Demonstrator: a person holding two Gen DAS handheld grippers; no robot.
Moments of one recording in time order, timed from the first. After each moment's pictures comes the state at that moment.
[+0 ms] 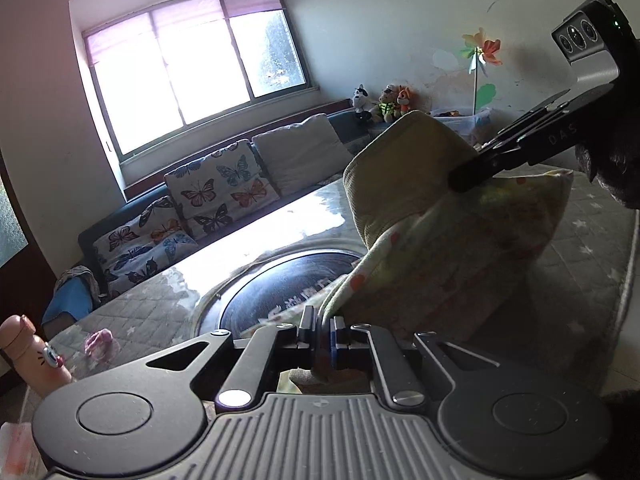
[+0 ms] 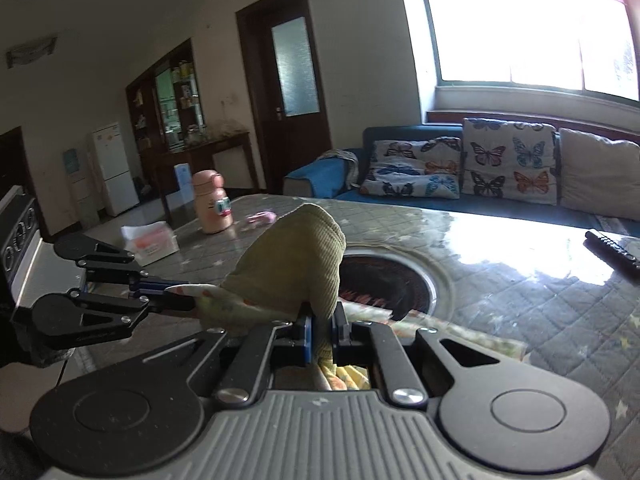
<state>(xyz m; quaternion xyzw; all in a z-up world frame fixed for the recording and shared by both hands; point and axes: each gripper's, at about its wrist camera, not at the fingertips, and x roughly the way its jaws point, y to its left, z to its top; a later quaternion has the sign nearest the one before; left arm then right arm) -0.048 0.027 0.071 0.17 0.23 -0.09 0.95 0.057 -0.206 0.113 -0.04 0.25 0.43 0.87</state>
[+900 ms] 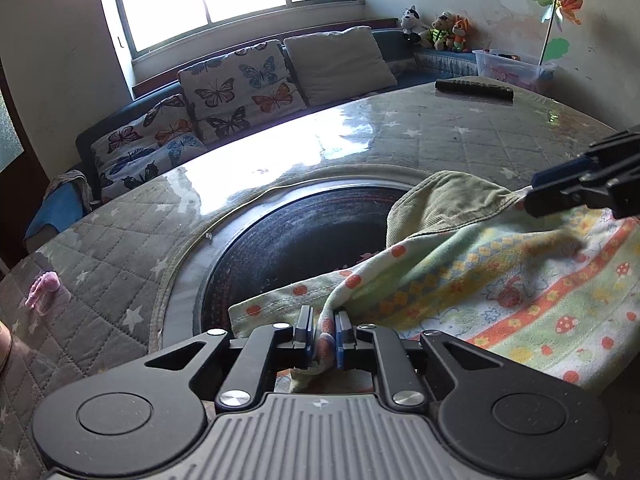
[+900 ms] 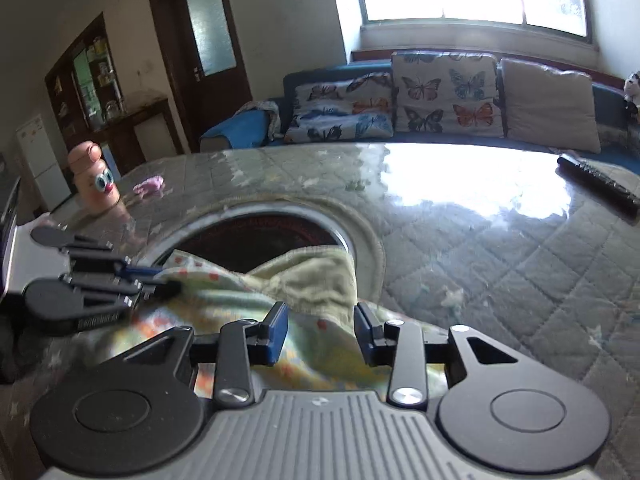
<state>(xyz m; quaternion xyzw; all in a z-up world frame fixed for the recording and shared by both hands) 0.105 0.059 0.002 0.11 0.36 -0.04 0.93 0.166 -0.171 0.019 -0.02 0.35 0.34 0.88</state>
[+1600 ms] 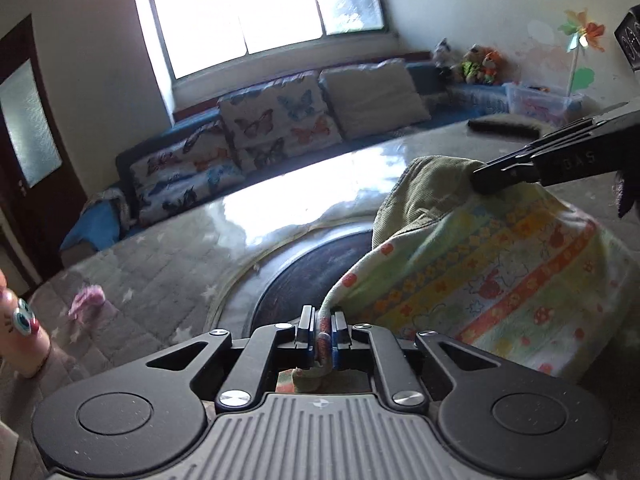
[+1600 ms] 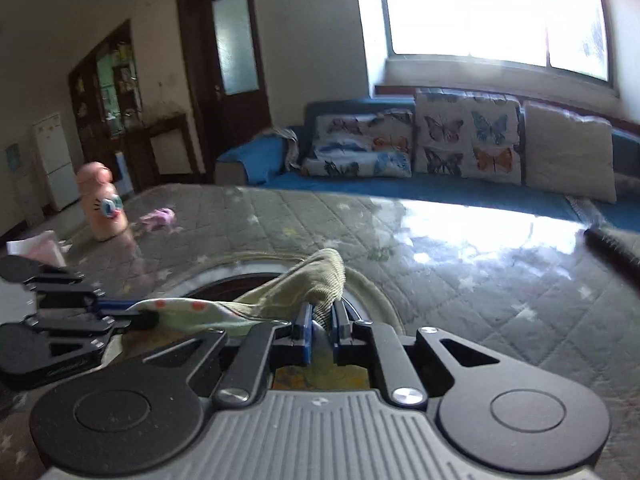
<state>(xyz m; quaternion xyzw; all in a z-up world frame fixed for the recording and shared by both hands) 0.098 0.067 0.019 0.11 0.32 0.02 0.94 0.201 -0.112 0.030 -0.05 0.30 0.35 0.88</state>
